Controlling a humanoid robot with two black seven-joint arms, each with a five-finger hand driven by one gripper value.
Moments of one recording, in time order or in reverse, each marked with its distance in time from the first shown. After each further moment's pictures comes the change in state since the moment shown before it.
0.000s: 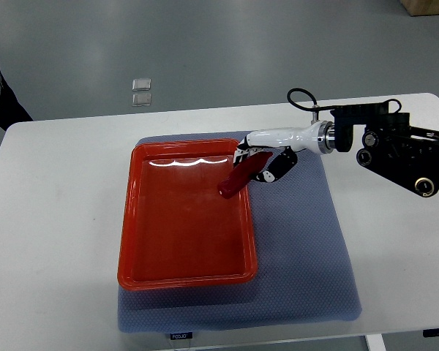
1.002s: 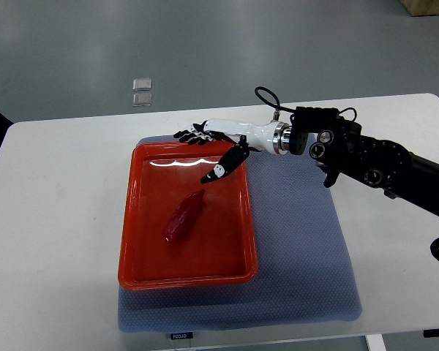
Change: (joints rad) left arm 0.000 0.000 0.000 0.000 -0.001 0.000 0.000; right arm -0.027 0.168 0.079 -0.158 0.522 -0.025 -0.114
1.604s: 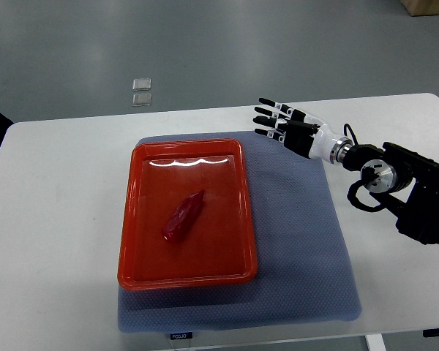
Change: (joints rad) left arm 0.000 0.000 0.000 0.000 0.000 0.000 0.000; right arm -0.184 -0.059 0.103 -0.154 1.016 0.004 -0.132
